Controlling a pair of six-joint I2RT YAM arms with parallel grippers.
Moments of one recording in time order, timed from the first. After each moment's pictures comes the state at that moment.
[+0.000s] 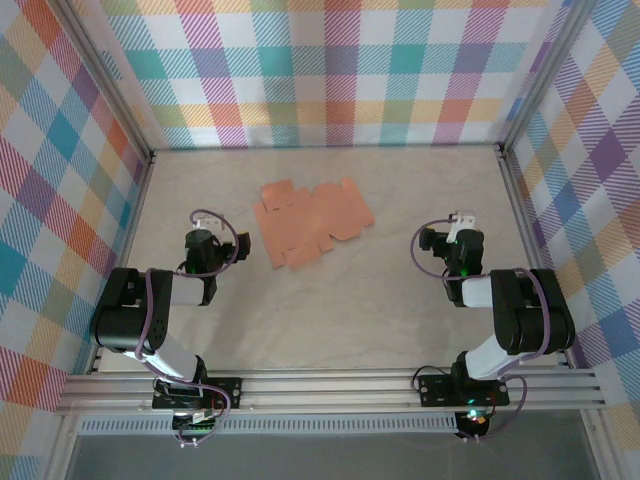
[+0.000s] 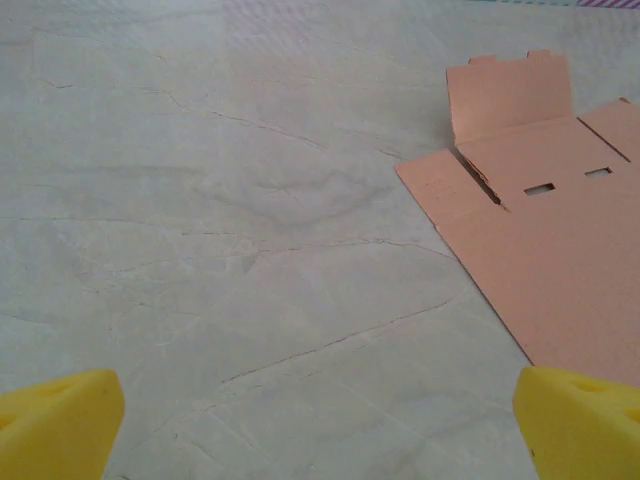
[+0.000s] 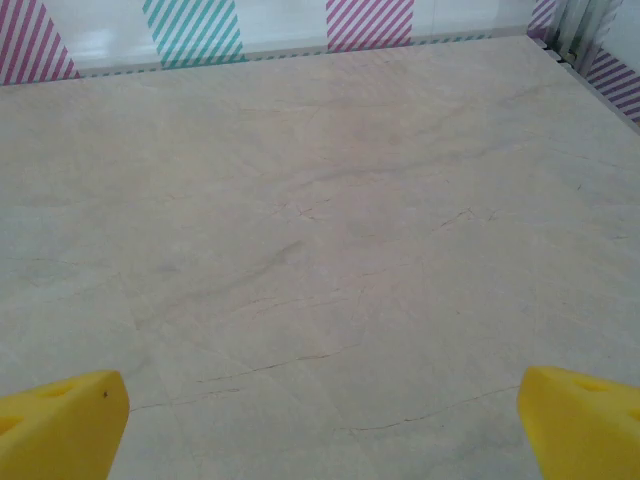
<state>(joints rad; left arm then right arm) -0.06 1.59 0.44 0.70 -0.02 -0.08 0.03 1.55 0.39 0.80 0.07 0.08</state>
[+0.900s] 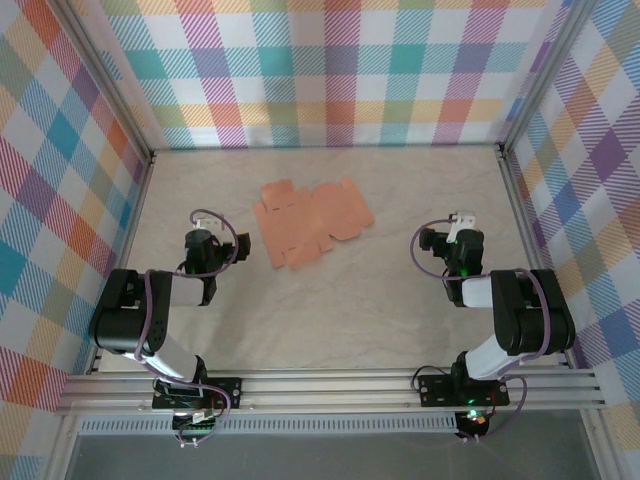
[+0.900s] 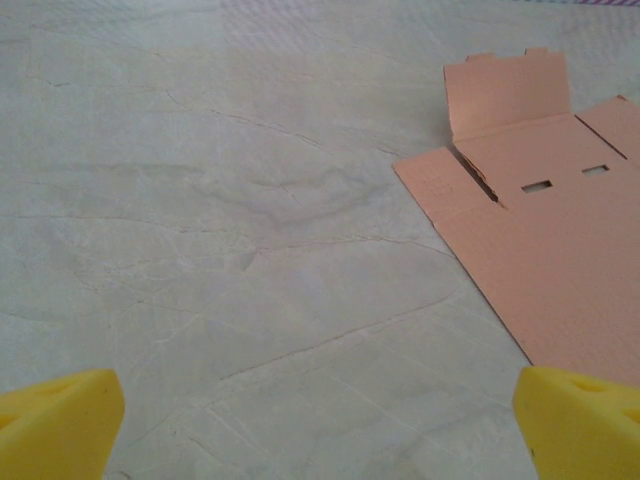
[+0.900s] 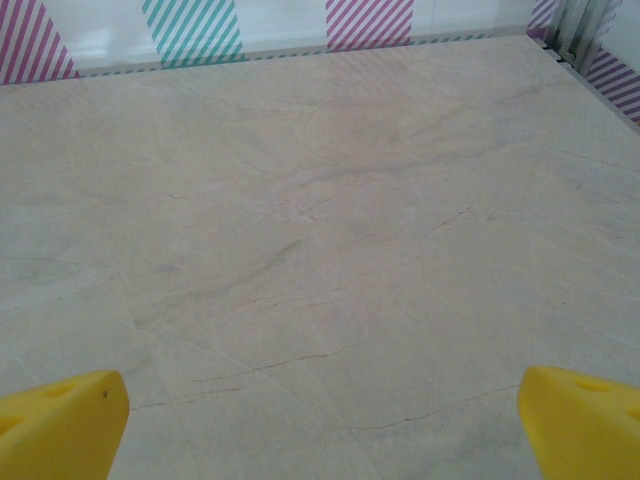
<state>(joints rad) -0.06 1.56 0.44 0.67 -0.02 -0.08 0.03 1.54 0.39 0.79 0.07 0.08</state>
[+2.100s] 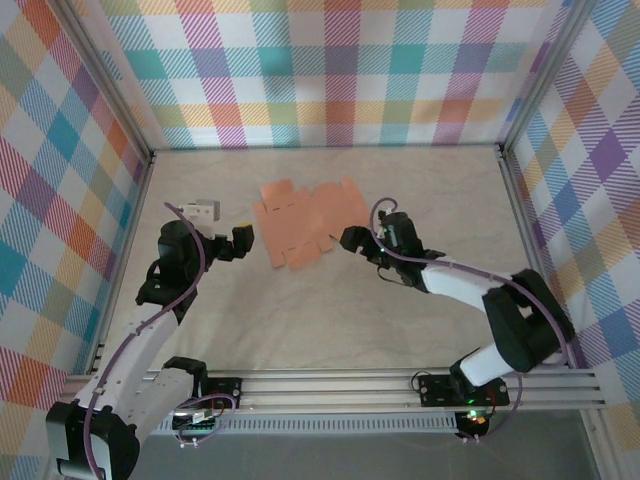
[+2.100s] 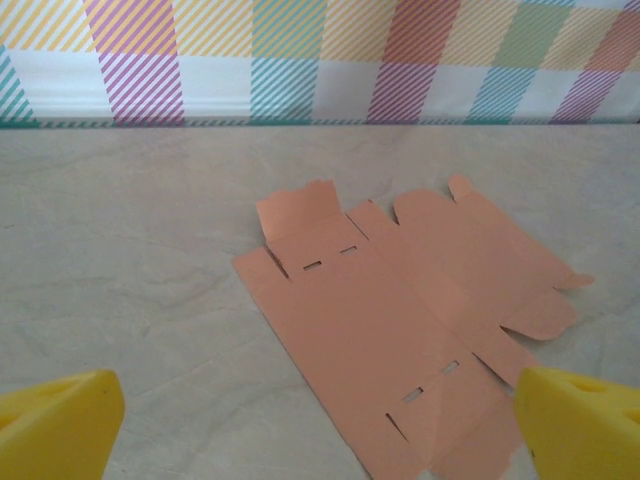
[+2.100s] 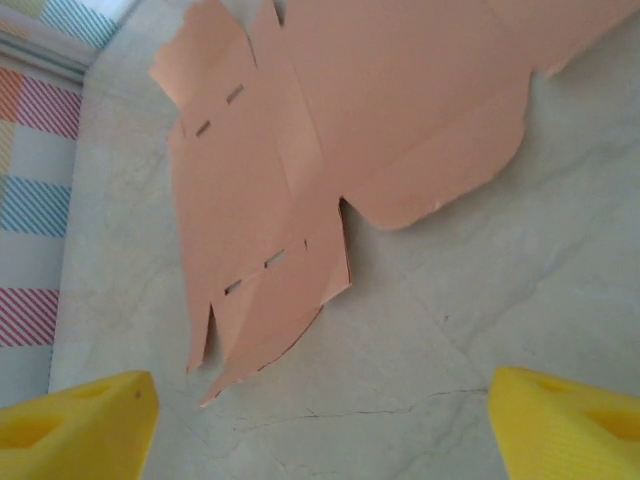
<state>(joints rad) -0.18 0.89 0.64 -0.12 0.09 -0.12 0.55 1.53 0.73 0.18 -0.18 0.90</state>
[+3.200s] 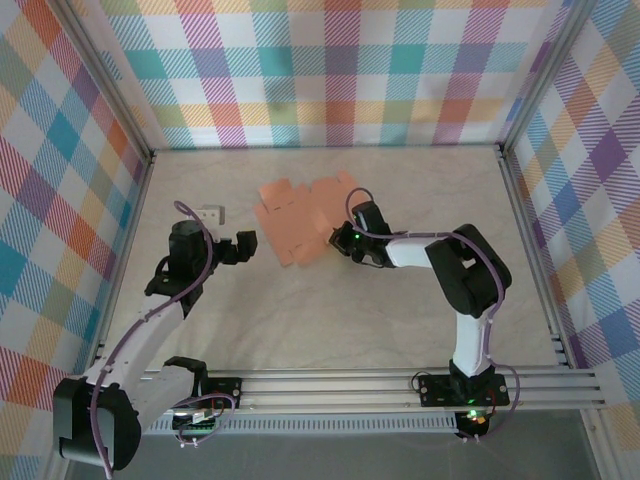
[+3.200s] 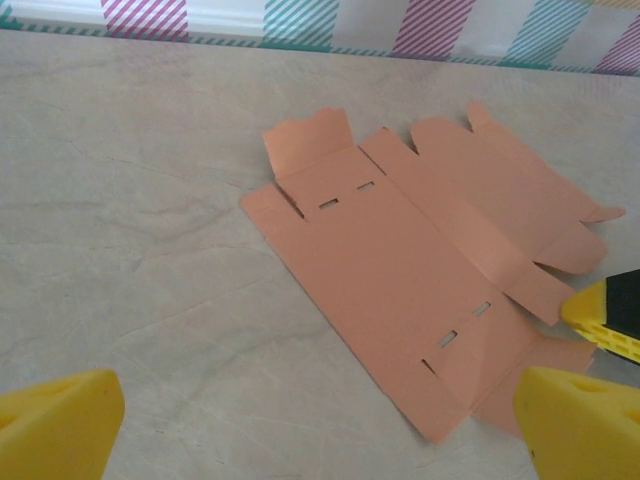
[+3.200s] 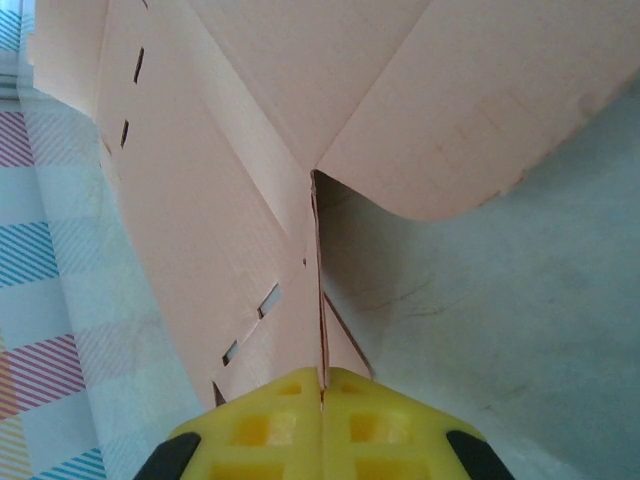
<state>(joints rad) -0.18 0.99 0.61 -0.10 0.08 -0.18 0.56 1.93 1.01 0.20 -0.28 1.10</state>
